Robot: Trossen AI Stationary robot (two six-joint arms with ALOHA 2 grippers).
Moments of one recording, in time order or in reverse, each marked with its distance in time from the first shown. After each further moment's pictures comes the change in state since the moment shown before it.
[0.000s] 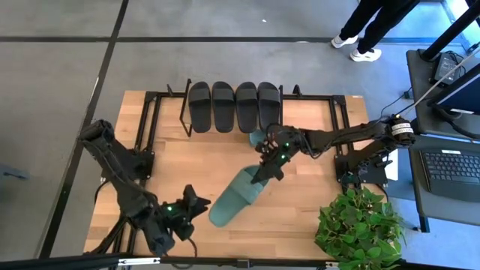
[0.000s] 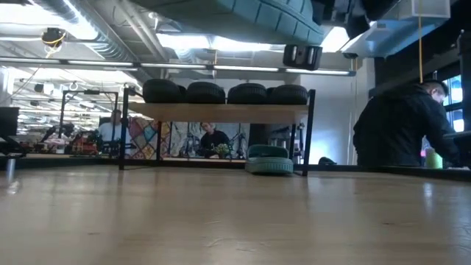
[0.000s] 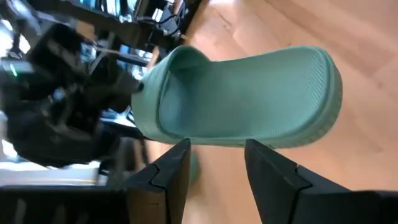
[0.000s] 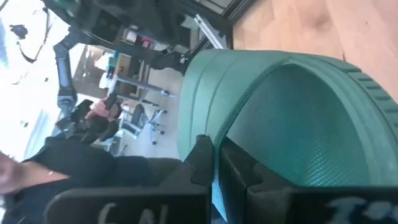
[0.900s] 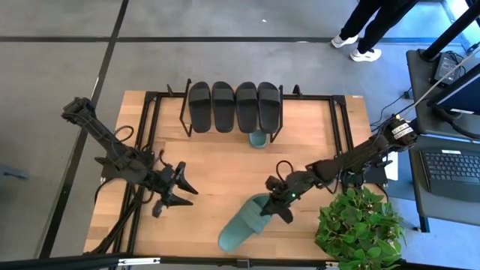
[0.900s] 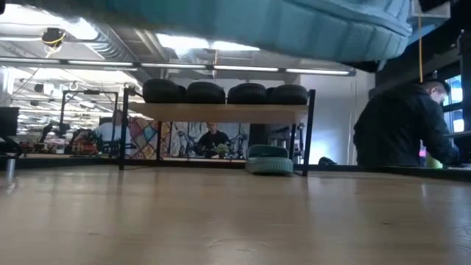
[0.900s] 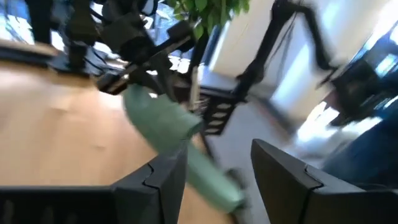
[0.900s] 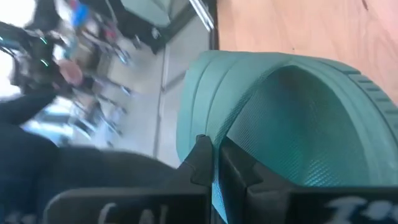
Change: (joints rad) left arm 0.182 -0.663 -0.717 0.917 0.590 -0.662; right arm 0.415 0.000 -0.116 0.063 0.500 -0.009
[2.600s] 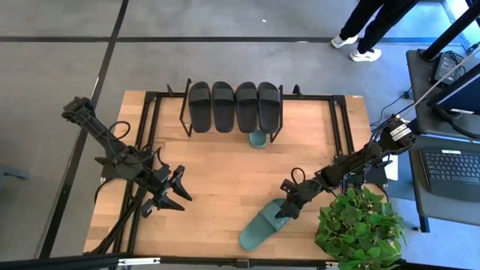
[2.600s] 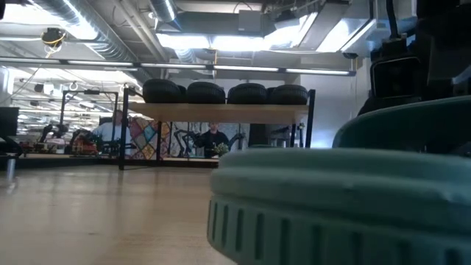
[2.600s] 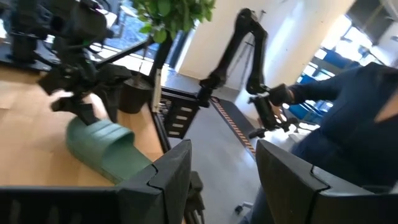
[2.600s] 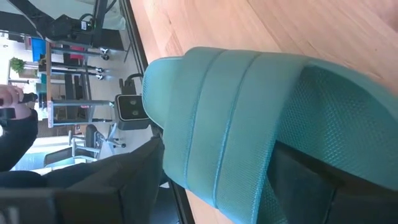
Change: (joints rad) left arm 0.000 -0.044 0.000 0.037 0.151 -0.060; right arm 0.083 0.030 -0.369 0.257 0.080 0.394
